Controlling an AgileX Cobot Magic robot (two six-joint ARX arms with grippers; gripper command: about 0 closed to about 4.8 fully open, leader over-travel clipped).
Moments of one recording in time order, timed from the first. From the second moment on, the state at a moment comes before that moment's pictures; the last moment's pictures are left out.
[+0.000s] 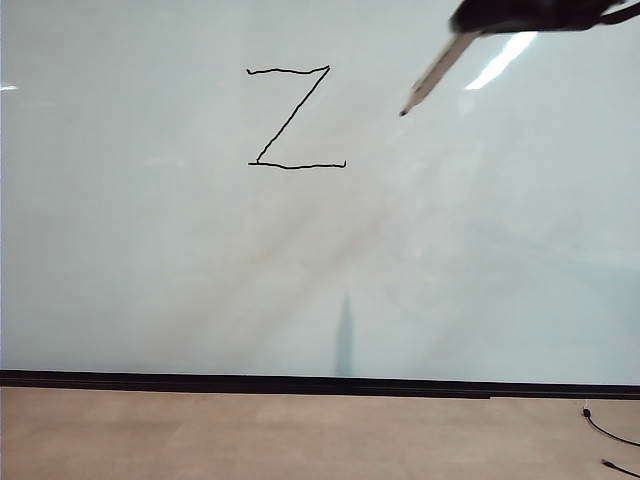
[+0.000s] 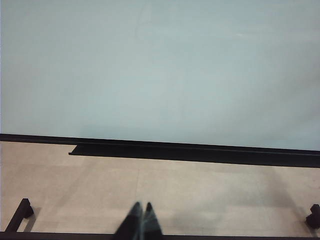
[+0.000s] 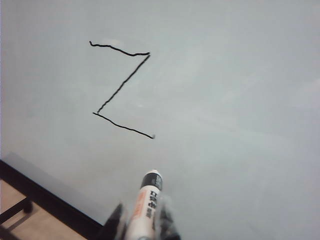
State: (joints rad) left arm 0.00 0.00 0.00 -0.15 0.02 -0.01; right arm 0.64 0.87 0.48 0.43 0.17 -0.11
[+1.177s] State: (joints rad) left arm 0.00 0.00 0.00 -0.15 0.02 -0.01; right arm 0.59 0.01 0.00 0.05 0.31 -0.12
